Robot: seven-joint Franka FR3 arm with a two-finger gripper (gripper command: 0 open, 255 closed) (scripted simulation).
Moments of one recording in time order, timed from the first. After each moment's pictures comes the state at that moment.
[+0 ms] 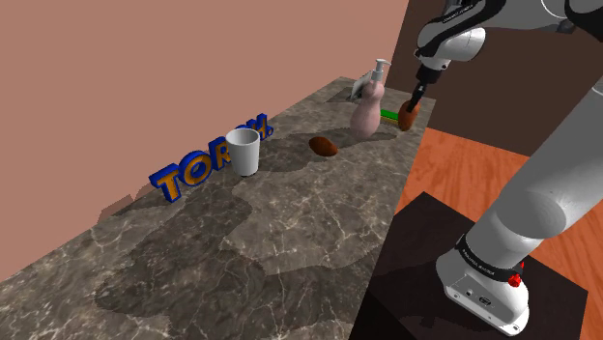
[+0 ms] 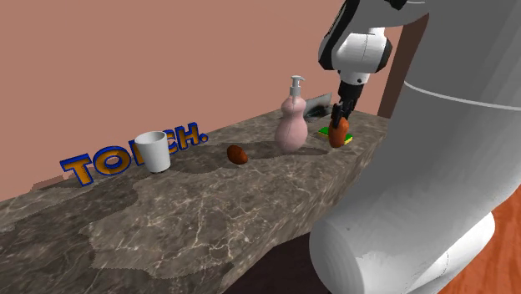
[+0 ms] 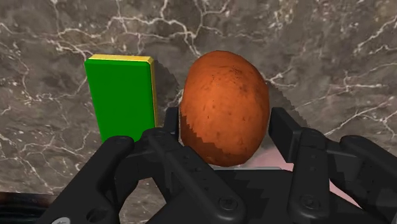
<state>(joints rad) -0.06 -0.02 -0.58 -2.15 0.07 2.25 -1.05</state>
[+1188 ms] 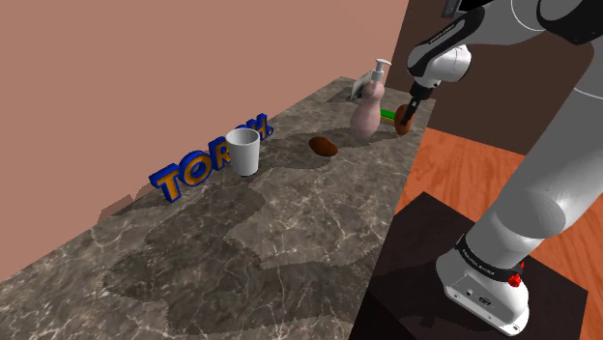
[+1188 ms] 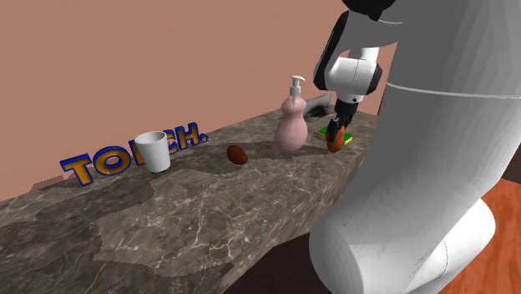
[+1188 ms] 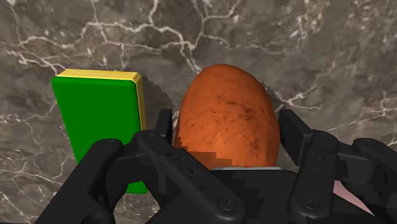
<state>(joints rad) -0.07 0.08 -0.58 -2.22 0.17 2.41 -1.13</state>
